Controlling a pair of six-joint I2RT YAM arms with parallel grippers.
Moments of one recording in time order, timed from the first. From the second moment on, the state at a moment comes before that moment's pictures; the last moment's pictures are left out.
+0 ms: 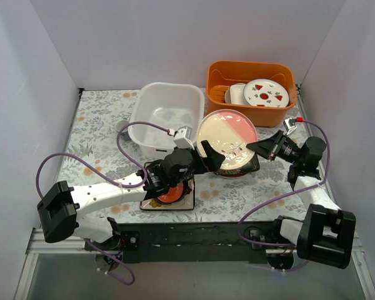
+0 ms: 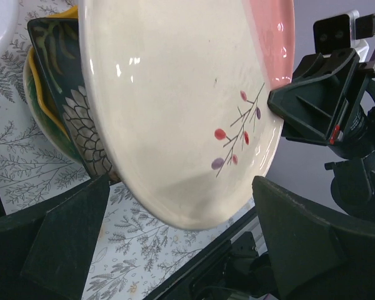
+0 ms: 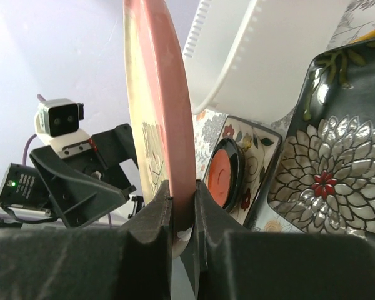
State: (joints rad) left arm -1.09 1.32 0.88 0.15 -0.35 -0.92; right arm -0.21 1.12 0.45 0.65 -1.19 1.12
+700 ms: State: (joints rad) left arm -1.07 1.29 0.86 0.31 -0.38 -1.02; right arm -0.09 1.18 0.38 0.82 -1.20 1.34
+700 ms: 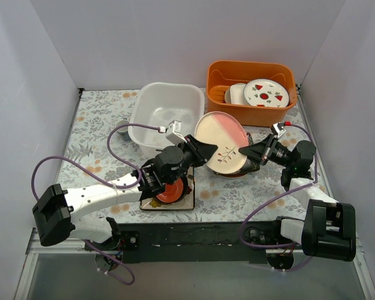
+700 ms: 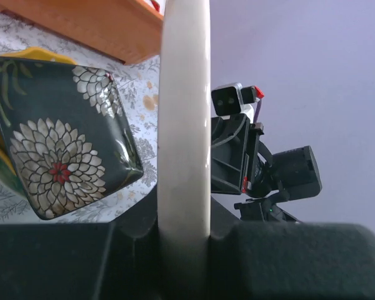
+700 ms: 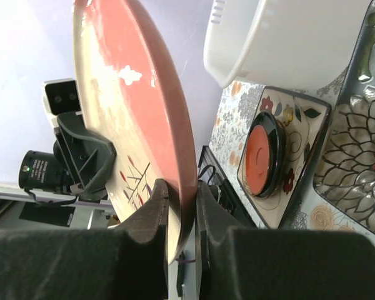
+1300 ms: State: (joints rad) left arm -1.06 1.29 0.87 0.29 -0.39 -1.00; right arm -0.07 1.21 0.37 0.88 -1.19 1.33
